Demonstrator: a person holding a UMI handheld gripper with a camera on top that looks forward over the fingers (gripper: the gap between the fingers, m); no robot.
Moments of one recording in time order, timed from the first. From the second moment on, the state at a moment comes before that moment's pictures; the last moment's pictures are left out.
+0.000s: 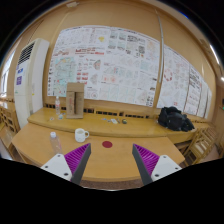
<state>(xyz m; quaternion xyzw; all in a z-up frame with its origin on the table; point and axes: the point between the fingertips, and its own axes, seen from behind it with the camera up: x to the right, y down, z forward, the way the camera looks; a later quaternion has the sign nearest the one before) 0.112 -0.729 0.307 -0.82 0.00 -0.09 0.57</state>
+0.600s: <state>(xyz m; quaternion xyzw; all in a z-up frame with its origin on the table) 0.025 -0.741 0.065 -0.88 0.01 -0.07 0.46</state>
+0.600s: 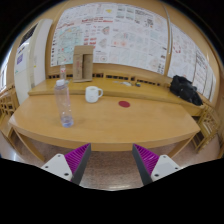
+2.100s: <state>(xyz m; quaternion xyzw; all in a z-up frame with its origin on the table) -0.289 -0.387 0.236 -0.69 0.06 0.40 0.61</state>
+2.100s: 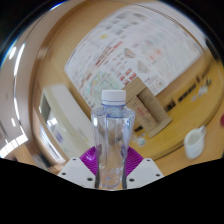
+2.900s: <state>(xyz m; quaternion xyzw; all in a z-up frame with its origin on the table) -0.170 -0.244 0.189 -0.30 0.49 0.78 0.25</state>
